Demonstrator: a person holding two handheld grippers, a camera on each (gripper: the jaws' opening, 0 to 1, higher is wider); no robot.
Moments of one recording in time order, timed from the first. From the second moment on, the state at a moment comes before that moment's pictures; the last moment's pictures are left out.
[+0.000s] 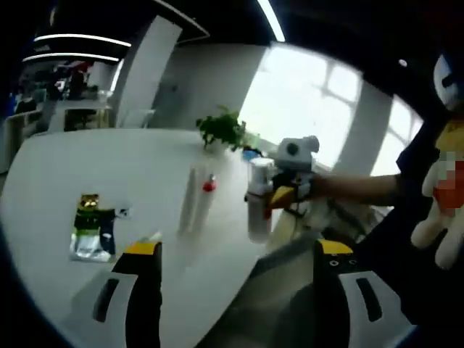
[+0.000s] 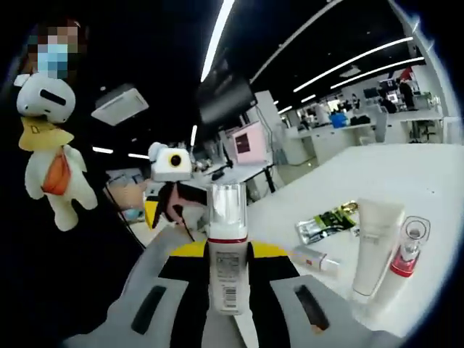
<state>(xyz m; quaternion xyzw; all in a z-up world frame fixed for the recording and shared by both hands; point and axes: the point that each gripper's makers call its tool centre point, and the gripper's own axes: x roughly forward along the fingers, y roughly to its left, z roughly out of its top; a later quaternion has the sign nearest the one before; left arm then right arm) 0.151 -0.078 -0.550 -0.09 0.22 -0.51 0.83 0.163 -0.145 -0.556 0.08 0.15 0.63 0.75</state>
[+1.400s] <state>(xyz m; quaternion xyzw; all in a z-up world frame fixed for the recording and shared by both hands) 0.160 -0.145 -0.492 -0.01 0.14 -0.61 0.78 0.147 -0.121 -0.526 0.07 0.13 0.68 0.72</state>
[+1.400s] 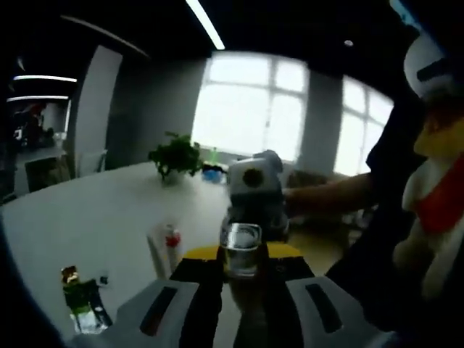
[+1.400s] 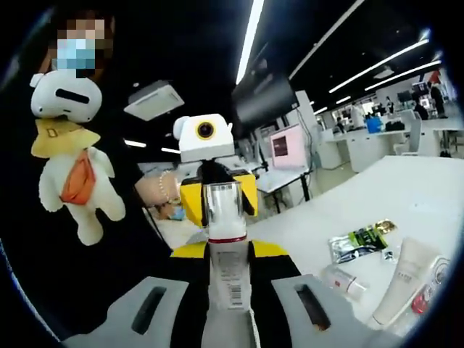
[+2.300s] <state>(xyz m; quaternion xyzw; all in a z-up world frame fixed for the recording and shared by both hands) 0.159 -0.199 -0.504 0.08 0.14 -0.63 0.76 0.147 -0.171 -0.562 -0.03 0.15 0.61 0.77</state>
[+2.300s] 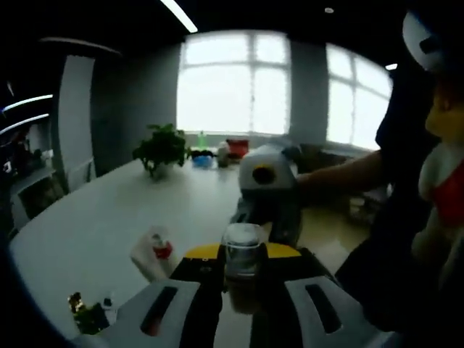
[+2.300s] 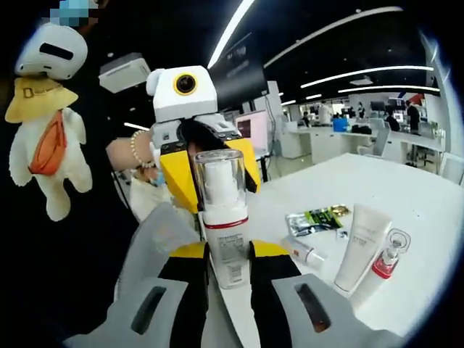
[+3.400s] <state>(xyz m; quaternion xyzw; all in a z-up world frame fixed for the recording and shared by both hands) 0.188 -0.238 -0.620 0.10 0.21 -0.62 0.75 0.187 -0.214 -0.680 -0.12 0.22 0.59 0.77</state>
